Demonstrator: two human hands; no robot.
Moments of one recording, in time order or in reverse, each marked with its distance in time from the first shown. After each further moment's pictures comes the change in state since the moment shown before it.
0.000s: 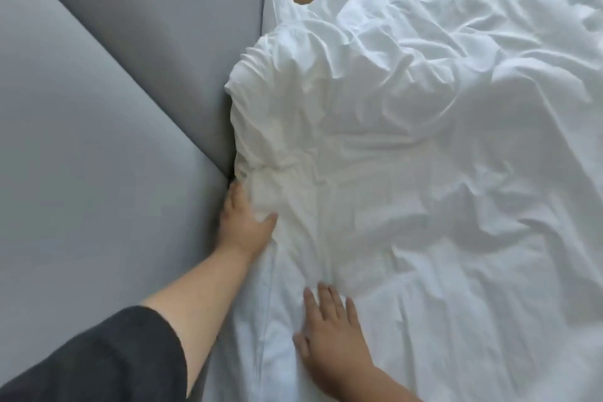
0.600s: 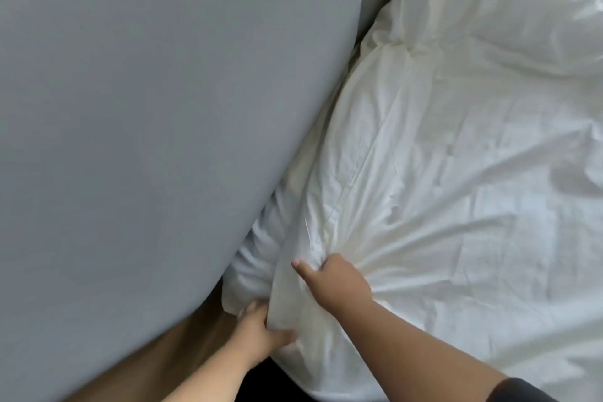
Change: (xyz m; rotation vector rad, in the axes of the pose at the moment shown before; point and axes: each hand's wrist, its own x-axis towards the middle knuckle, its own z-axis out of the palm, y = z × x) left_hand -0.383 -0.252 0.064 -0.326 -0.441 -0.556; right_hand -0.116 -0.071 0.115 0.124 -0.254 0.204
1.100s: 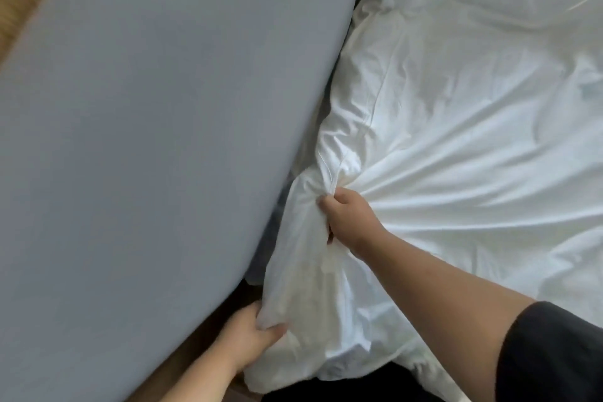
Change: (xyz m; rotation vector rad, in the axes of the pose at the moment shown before) left_hand -0.053 -0.056 -0.076 0.037 -0.163 0.052; right_hand -0.036 -0.069 -0.023 0.694 0.032 -0.165
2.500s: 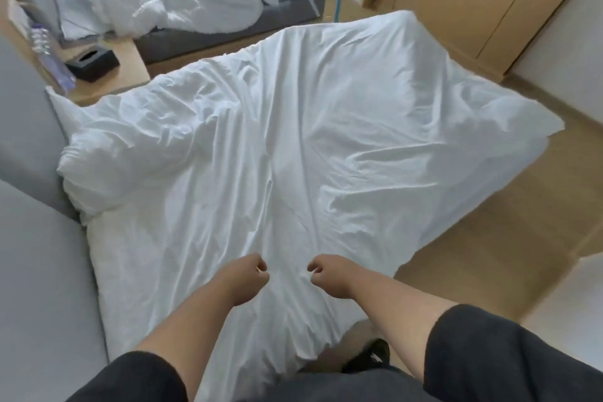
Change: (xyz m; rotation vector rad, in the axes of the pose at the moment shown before) left_hand -0.167 0.307 0.216 1.190 -0.129 0.701; right_hand -0.387 0.127 -0.220 -0.202 0.386 0.262
